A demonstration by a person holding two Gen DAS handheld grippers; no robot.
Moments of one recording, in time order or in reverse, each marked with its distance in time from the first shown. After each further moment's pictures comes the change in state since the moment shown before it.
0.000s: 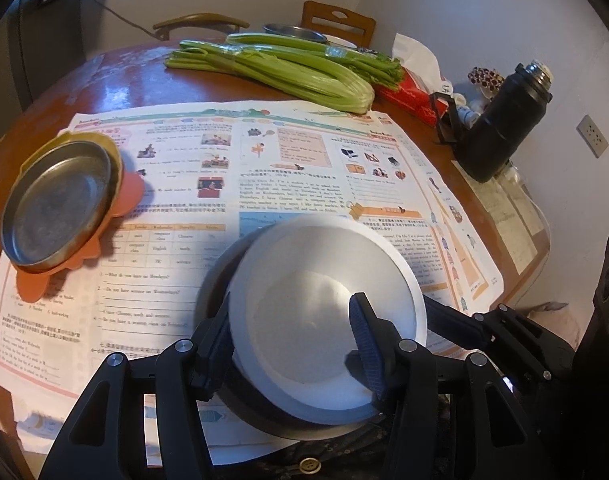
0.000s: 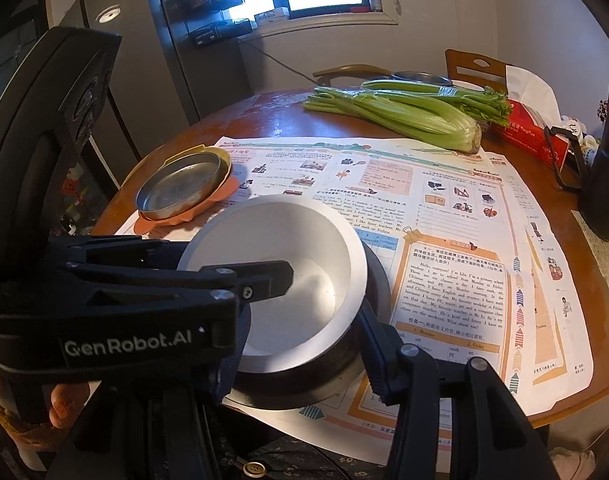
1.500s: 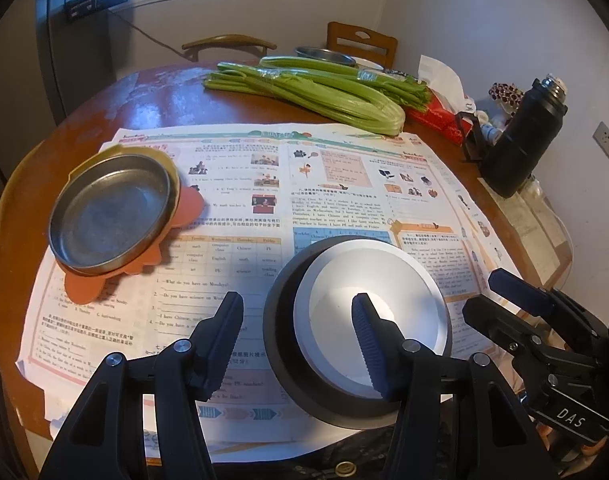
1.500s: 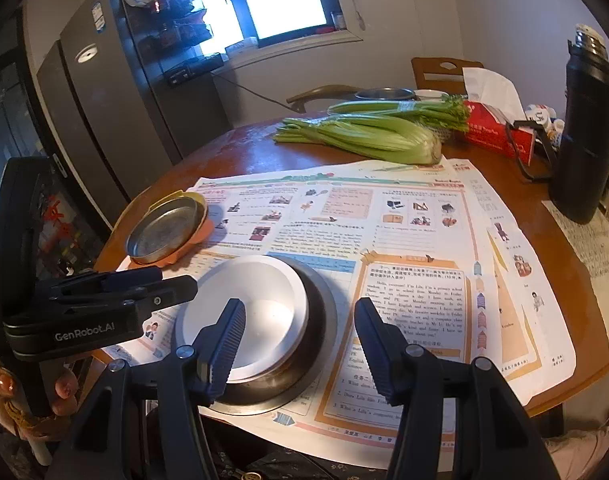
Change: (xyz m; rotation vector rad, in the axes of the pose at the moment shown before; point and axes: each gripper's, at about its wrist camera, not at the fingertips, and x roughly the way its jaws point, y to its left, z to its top) left arm -0.019 0.022 -0.006 -0.003 -0.073 0.100; right arm -0.028 -0.033 0.005 0.117 -0.084 -0.017
